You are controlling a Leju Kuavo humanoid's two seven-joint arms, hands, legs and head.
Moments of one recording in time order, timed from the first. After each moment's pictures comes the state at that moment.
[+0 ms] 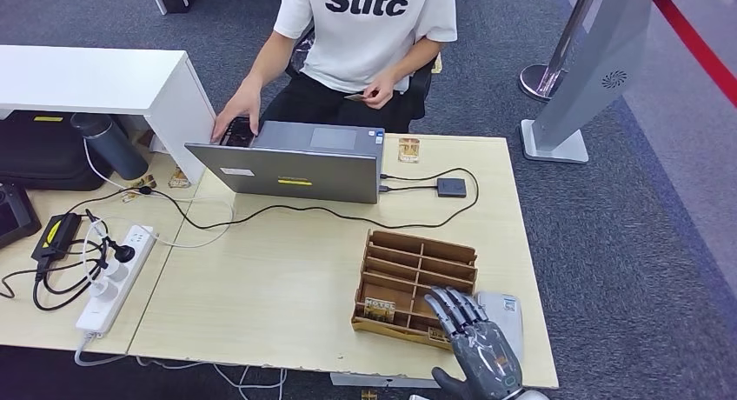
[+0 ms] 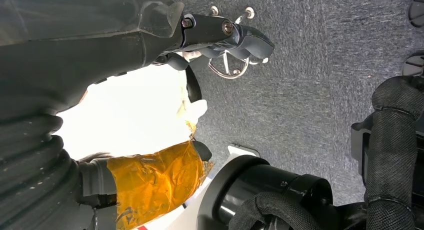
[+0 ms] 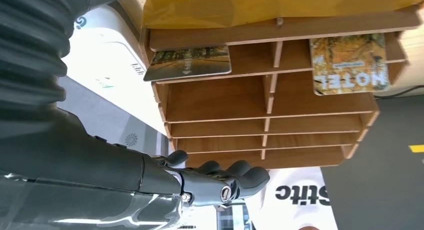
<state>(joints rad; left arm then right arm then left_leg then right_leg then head) 0.35 1.05 -1.47 -2.03 1.52 0.64 -0.34 0.10 -0.38 0.72 -1.66 1.06 -0.39 0.02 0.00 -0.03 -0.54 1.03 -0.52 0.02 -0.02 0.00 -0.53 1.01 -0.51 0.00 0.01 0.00</state>
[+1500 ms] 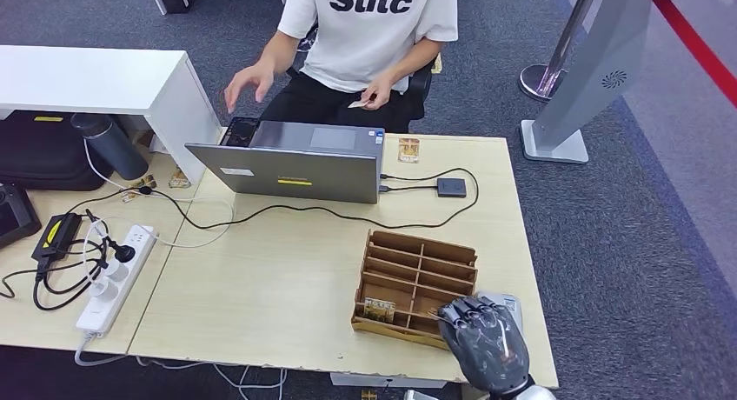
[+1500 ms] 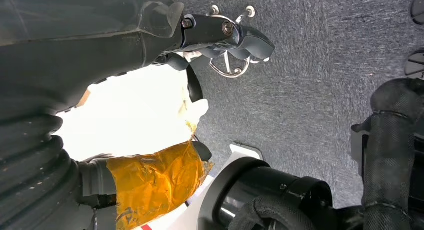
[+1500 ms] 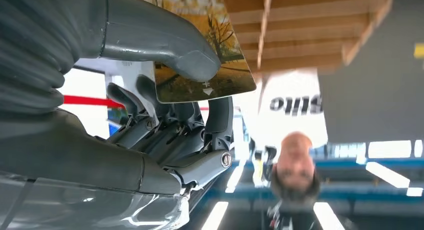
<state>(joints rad) 0.33 1.06 -1.47 -2.01 1.51 0.60 -0.31 0.05 -0.36 0.71 -1.63 1.33 -0.64 0.07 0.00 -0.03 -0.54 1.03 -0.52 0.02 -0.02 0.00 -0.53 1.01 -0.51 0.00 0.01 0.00</state>
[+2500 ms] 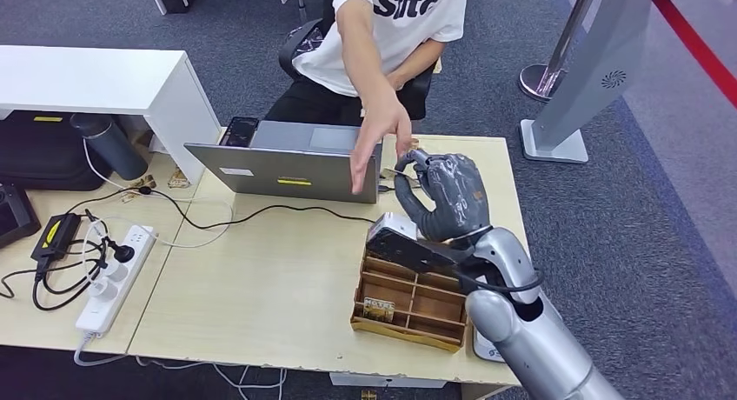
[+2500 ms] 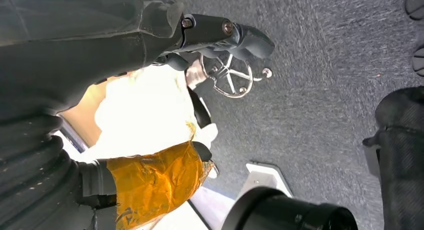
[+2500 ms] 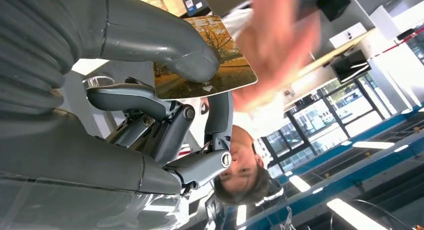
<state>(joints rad) 0.29 1.09 -1.47 -1.88 1.32 0.45 -0.18 -0.48 -0.08 0.66 -1.54 0.79 -0.29 -0.03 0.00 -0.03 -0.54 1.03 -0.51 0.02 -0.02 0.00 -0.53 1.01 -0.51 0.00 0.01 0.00</state>
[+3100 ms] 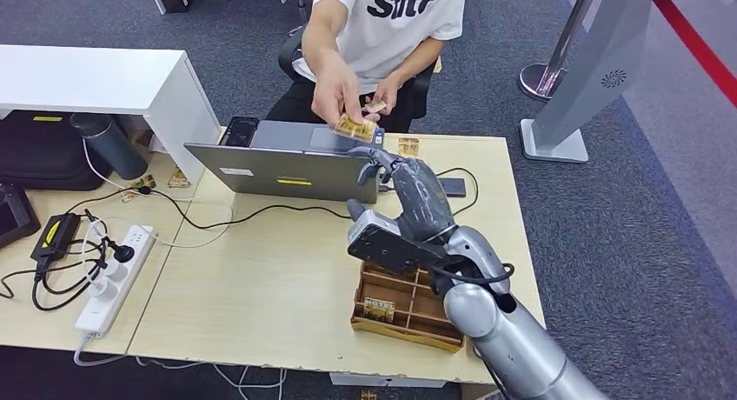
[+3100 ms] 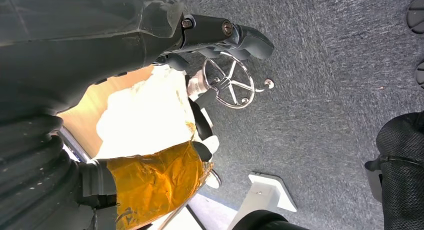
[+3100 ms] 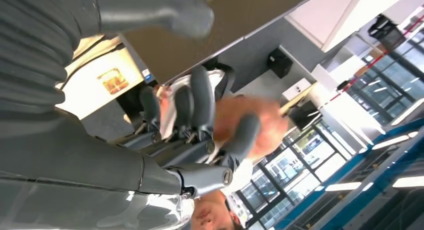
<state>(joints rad) 0.28 1.07 -1.47 -1.82 1.31 0.44 -0.16 -0.50 0.00 0.70 -1.50 0.54 -0.21 -0.11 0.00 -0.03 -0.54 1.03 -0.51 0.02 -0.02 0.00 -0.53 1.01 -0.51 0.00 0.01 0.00</state>
